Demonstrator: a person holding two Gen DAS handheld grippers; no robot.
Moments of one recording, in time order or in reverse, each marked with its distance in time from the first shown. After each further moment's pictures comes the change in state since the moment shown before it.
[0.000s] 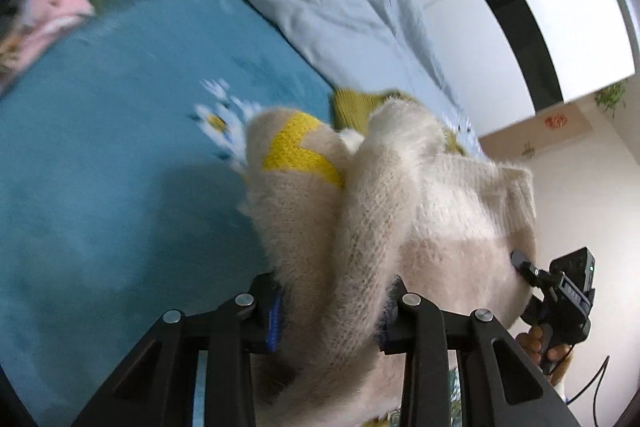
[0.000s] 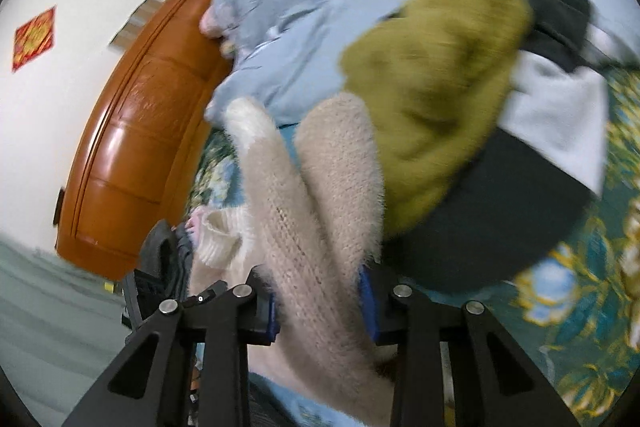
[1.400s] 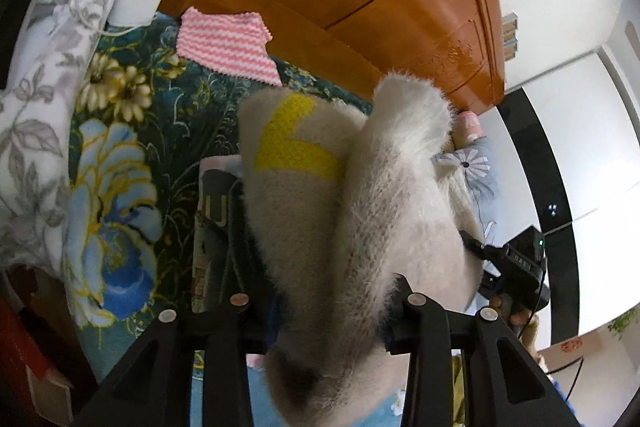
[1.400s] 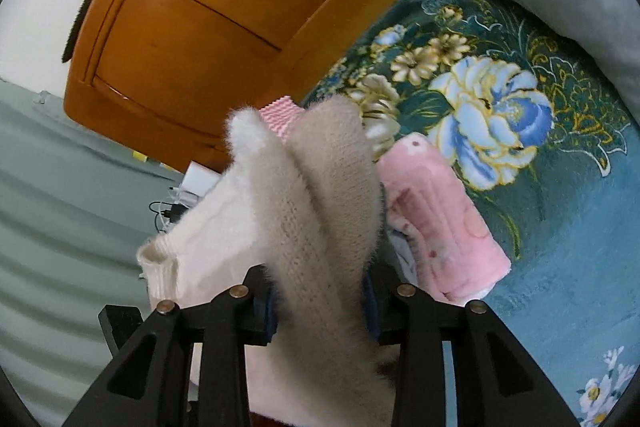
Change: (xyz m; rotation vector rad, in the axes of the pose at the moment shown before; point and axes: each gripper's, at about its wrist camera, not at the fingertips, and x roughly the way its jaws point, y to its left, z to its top) left arm -0.346 0.301 0.067 -0.472 -0.609 0.147; right arm 0.457 0.421 0.008 -0.462 0.556 0.231
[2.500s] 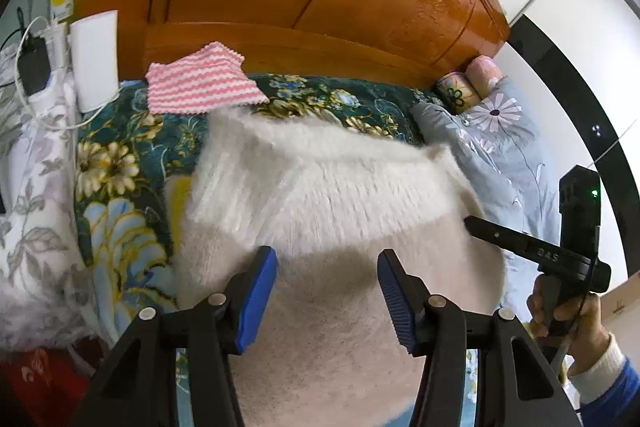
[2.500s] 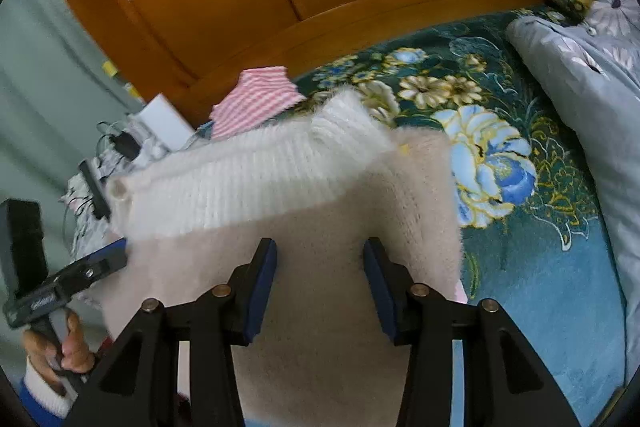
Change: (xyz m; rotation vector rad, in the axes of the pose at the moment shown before) left arm 0.051 -0.071 0.005 0.332 0.011 0.231; right arm 0.033 0.056 -0.029 -0.354 0.000 -0.279
